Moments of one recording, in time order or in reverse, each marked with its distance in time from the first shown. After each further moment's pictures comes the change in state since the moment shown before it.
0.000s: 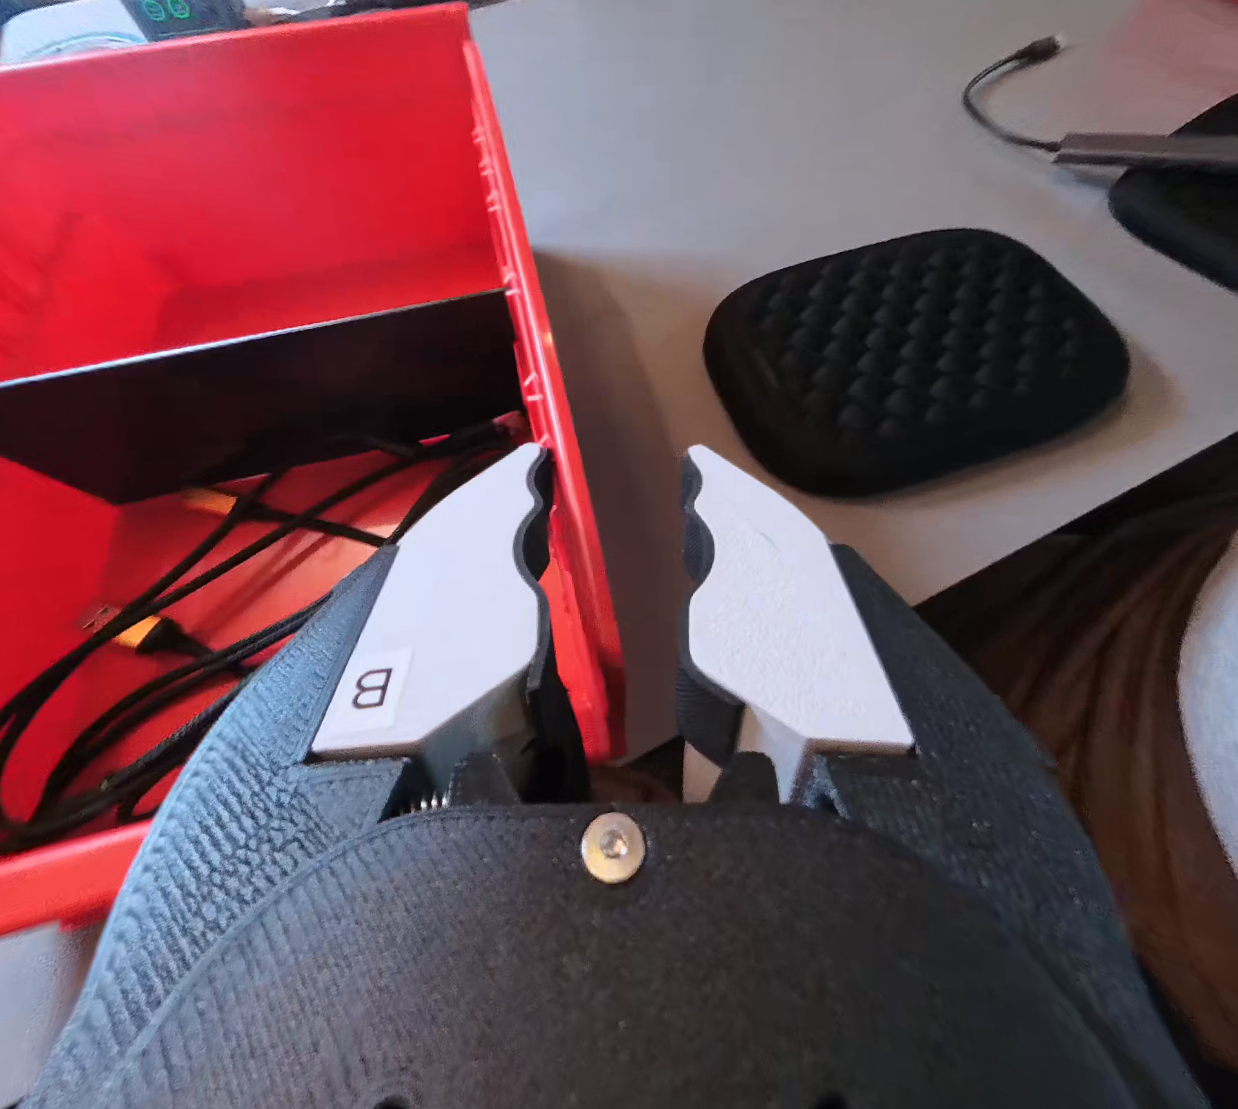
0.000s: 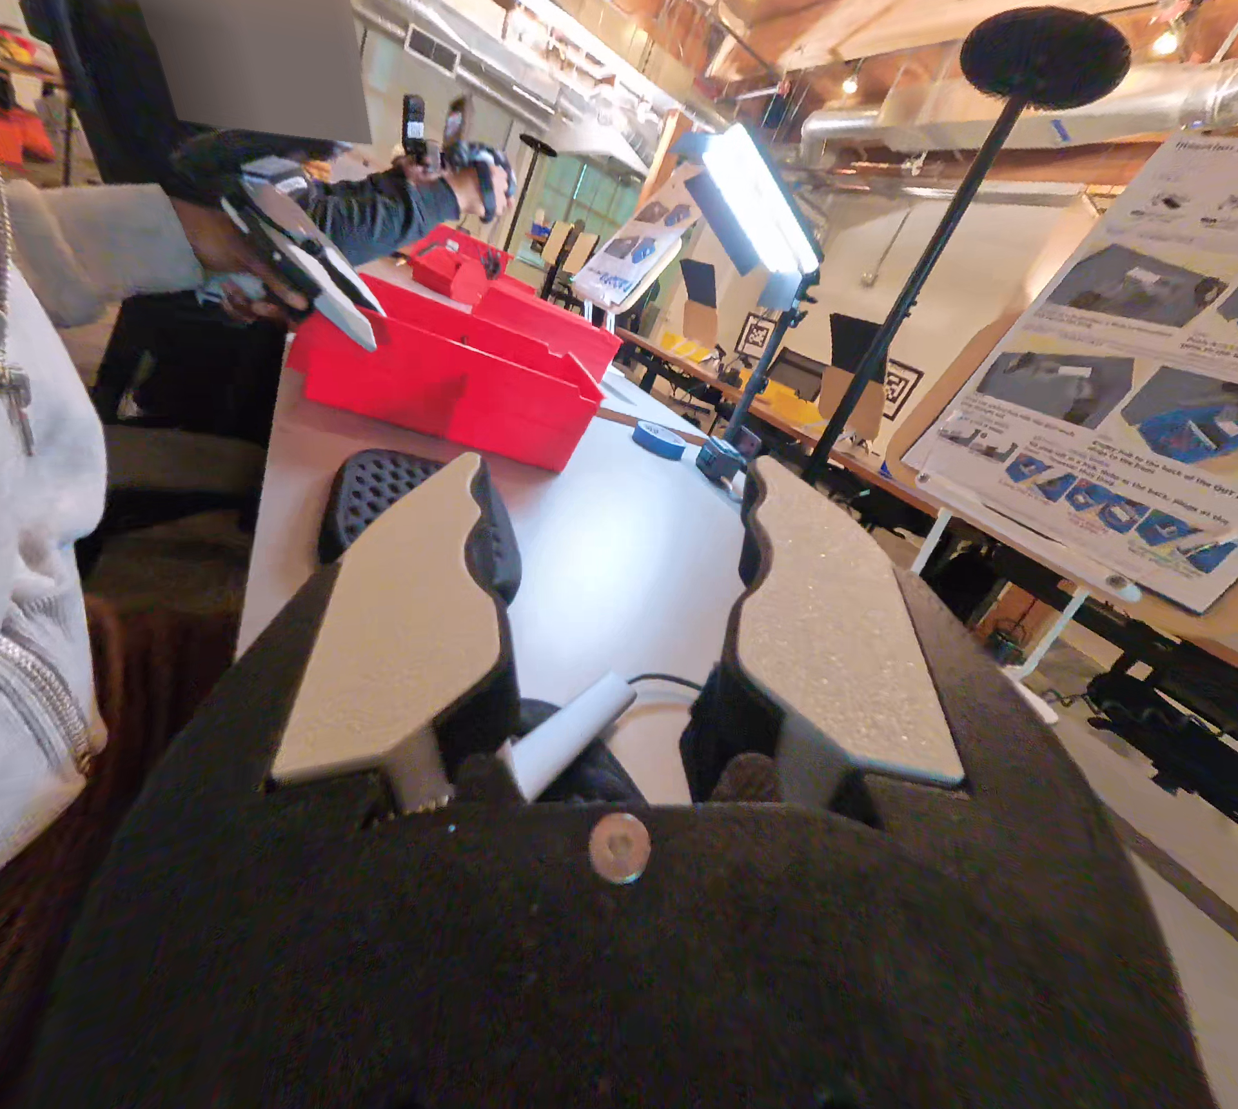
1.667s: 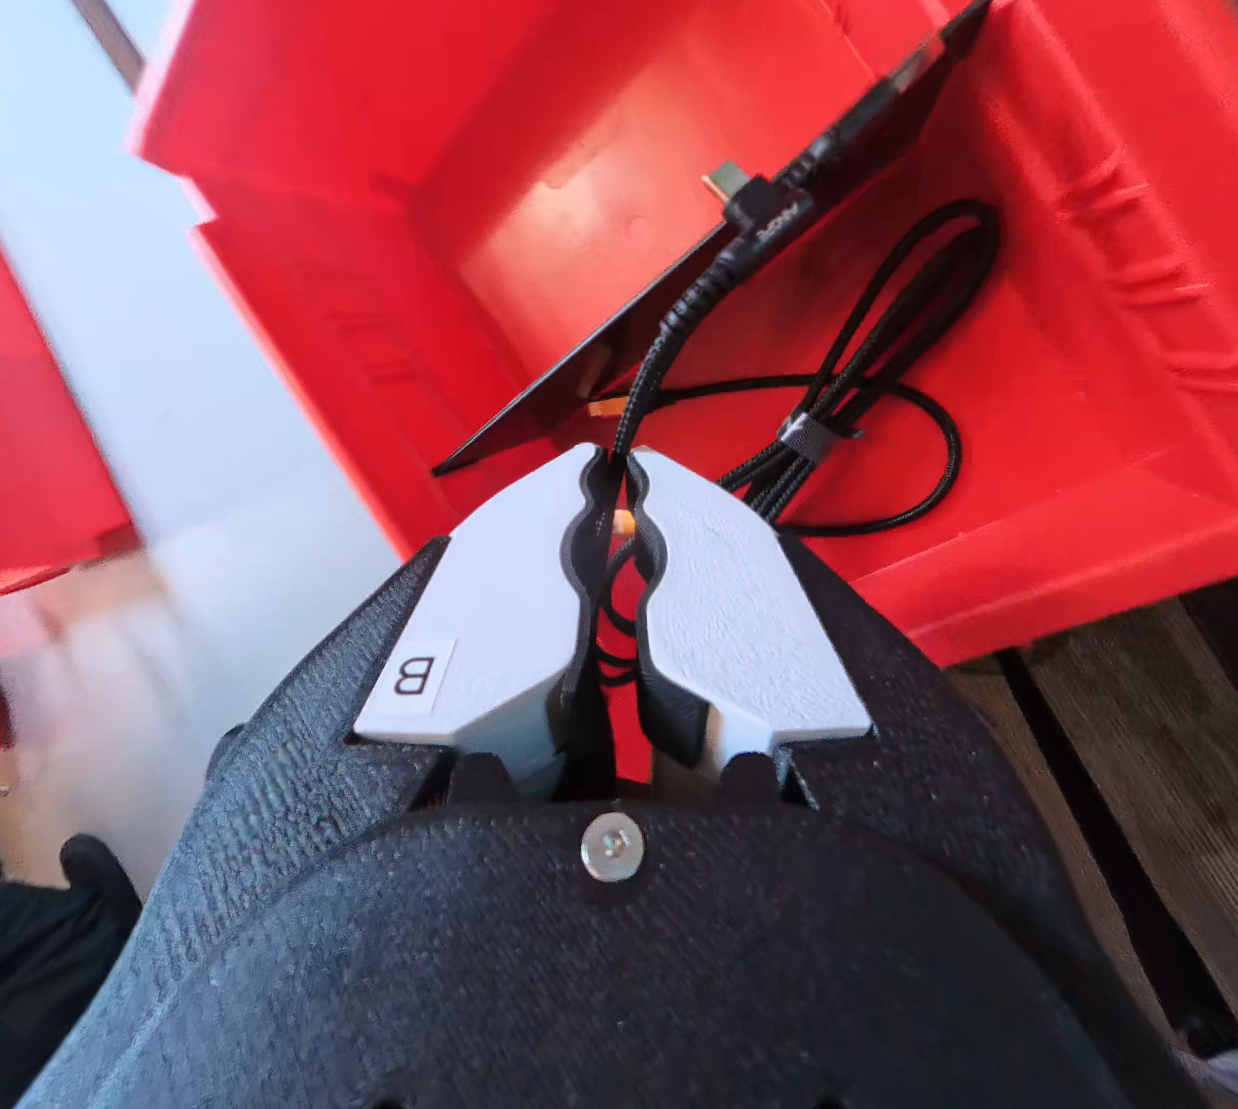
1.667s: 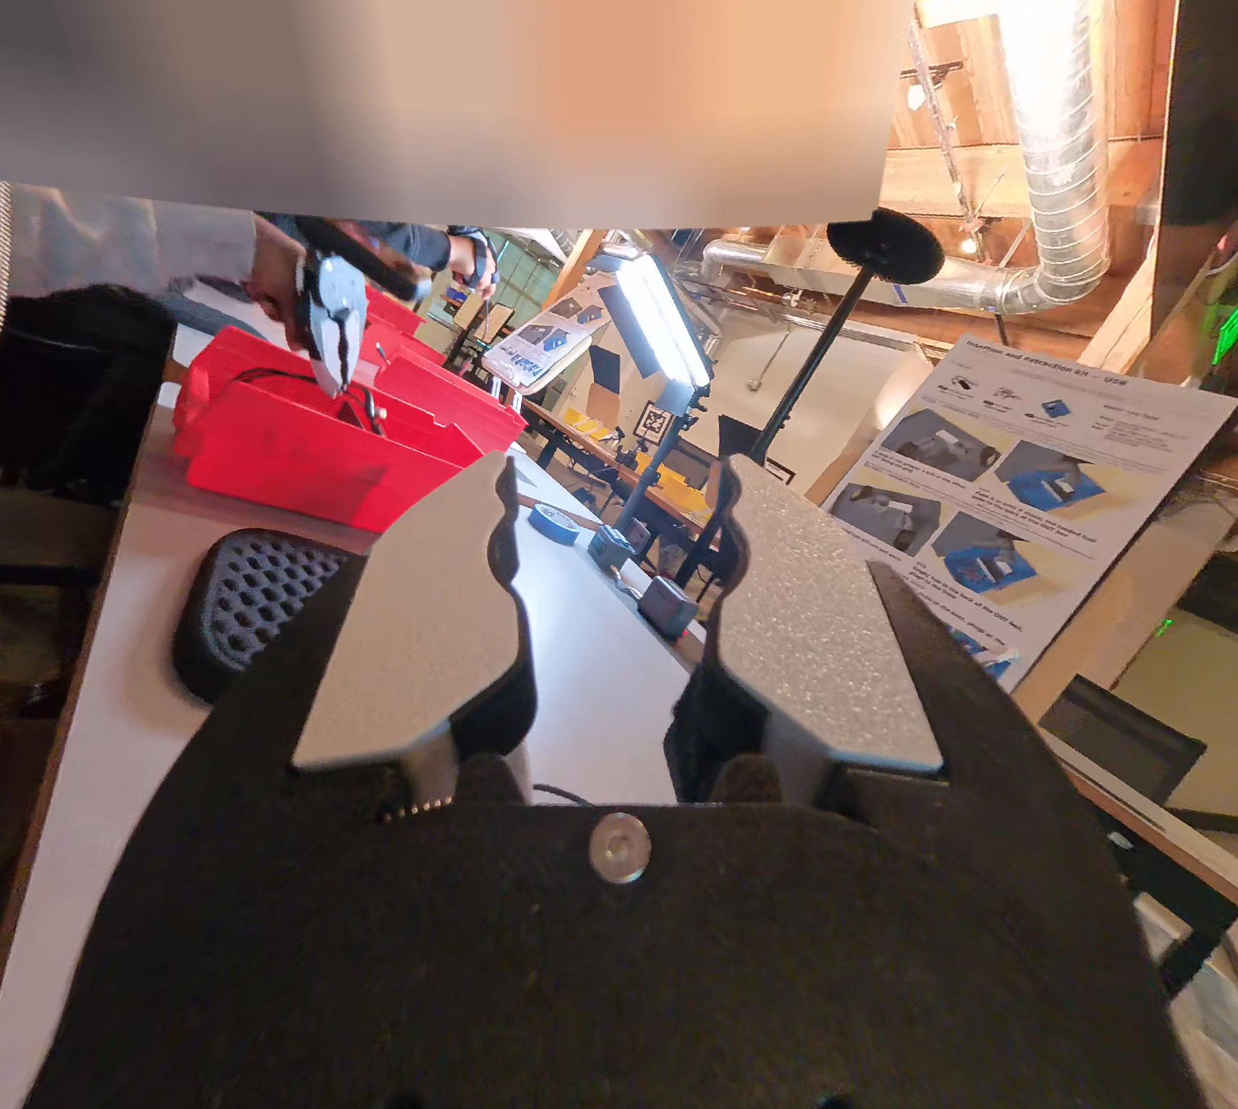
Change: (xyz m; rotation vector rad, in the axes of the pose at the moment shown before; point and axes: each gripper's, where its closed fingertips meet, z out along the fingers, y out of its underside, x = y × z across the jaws) left arm -0.125 -0.009 -0.004 -0.699 -0.184 0.372; right arm 0.022 -0.059 -0.002 0.129 0.122 -0.184
